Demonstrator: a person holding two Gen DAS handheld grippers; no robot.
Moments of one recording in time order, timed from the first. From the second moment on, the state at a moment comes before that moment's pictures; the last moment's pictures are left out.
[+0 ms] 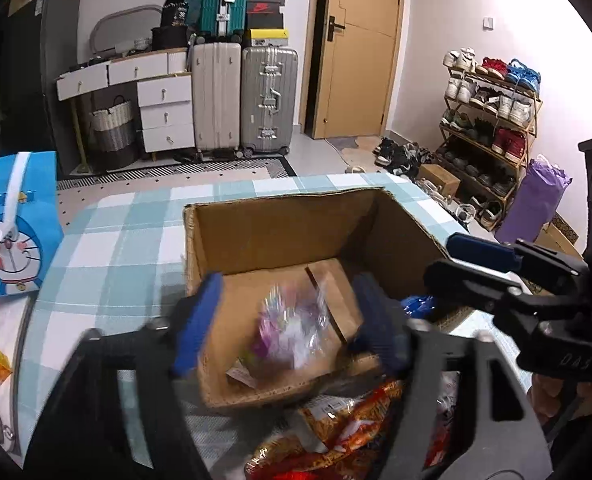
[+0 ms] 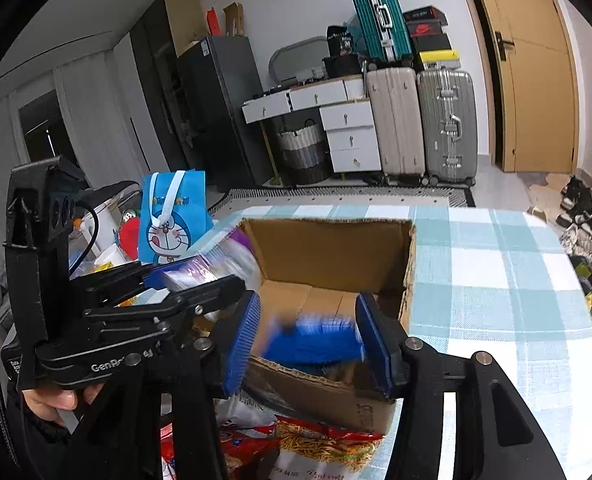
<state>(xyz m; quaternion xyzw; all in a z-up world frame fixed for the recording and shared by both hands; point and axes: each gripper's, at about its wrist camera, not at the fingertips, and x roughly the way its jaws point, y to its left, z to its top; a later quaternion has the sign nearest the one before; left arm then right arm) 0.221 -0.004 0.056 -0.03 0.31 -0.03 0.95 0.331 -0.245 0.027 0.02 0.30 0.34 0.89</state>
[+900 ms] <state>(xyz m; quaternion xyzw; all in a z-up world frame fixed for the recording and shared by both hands) 0.063 0.023 0.021 -0.05 0.34 0.01 0.94 0.235 -0.327 0.007 -0.01 0.32 0.27 0.91</state>
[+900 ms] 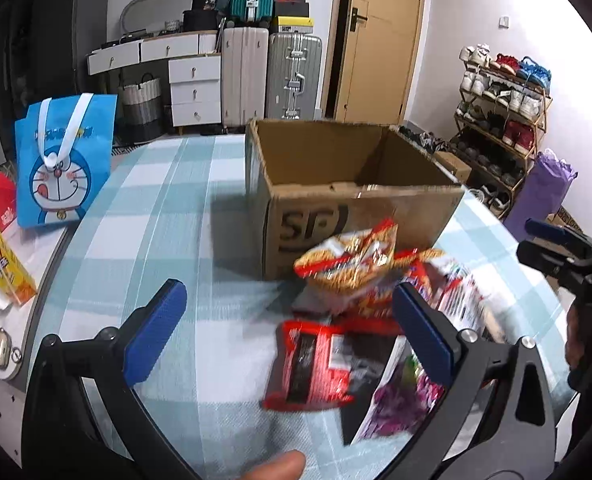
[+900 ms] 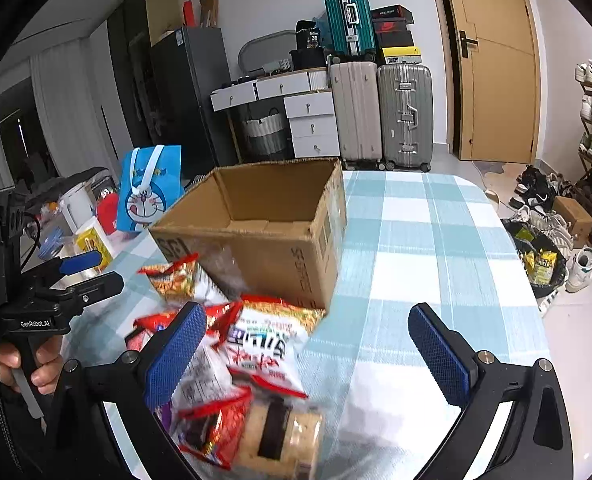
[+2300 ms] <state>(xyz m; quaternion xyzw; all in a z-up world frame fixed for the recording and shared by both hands) 0.055 0.026 -0.033 -0.05 0.40 0.00 0.91 0.215 -0.315 -0.076 -0.11 0.46 0.25 0.84</state>
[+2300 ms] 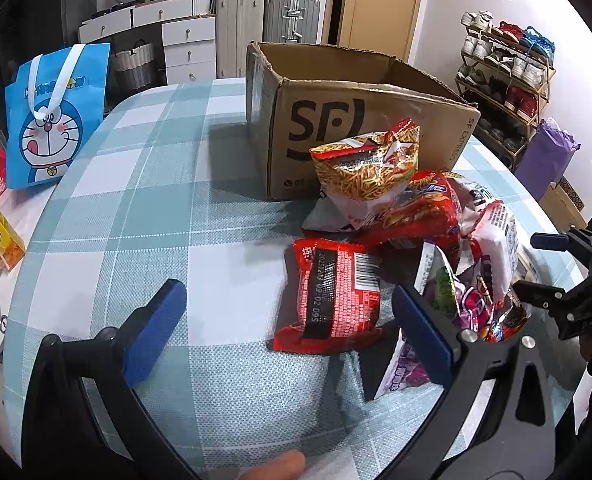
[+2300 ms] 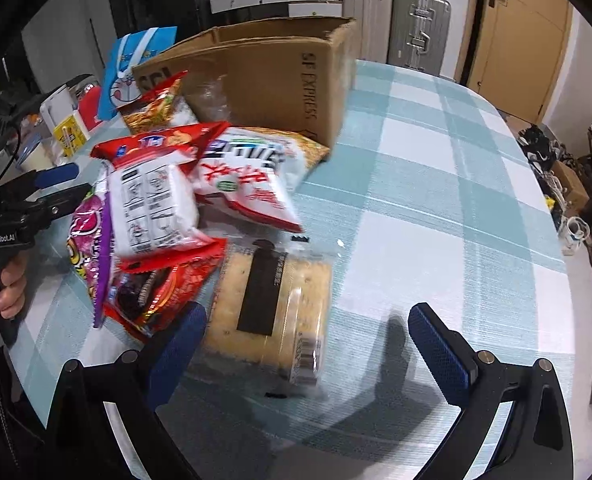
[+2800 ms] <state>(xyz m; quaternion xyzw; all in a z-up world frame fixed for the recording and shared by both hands) 0.060 0.020 -0.042 -0.05 0.41 -0.02 0.91 0.218 -0.315 -0.082 -0.13 0.46 0.24 0.84</state>
